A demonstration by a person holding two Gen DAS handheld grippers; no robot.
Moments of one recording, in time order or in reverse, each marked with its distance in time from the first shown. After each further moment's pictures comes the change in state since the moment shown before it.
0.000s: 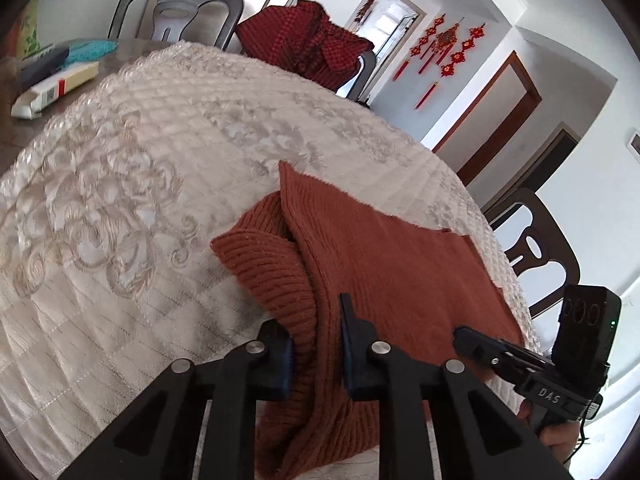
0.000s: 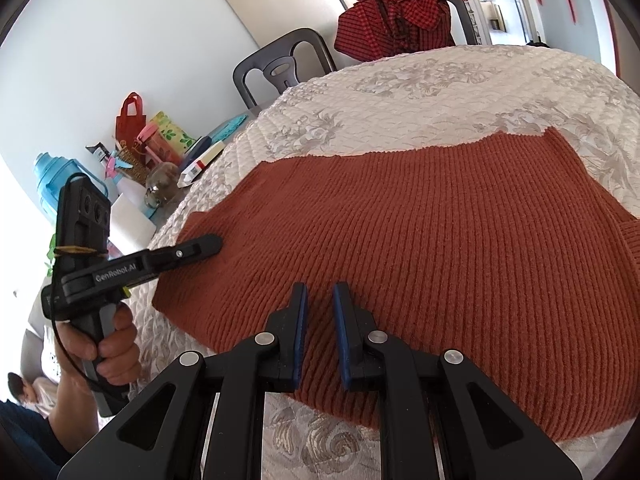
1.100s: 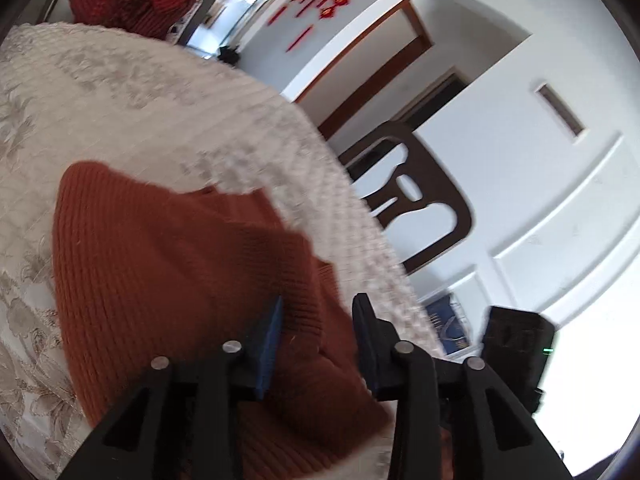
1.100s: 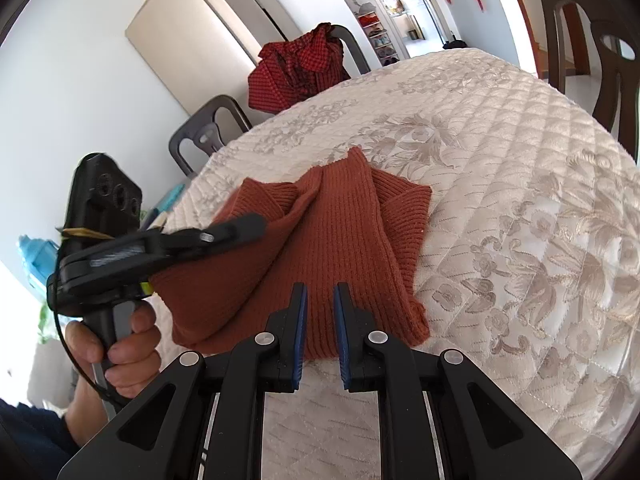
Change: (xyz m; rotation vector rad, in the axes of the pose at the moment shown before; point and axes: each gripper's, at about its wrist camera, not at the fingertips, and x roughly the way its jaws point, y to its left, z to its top) left arm 0.075 -0.162 0.006 0.132 0.201 -0.482; right arm -0.108 -0.090 -0.029 0.241 -0.187 -0.091
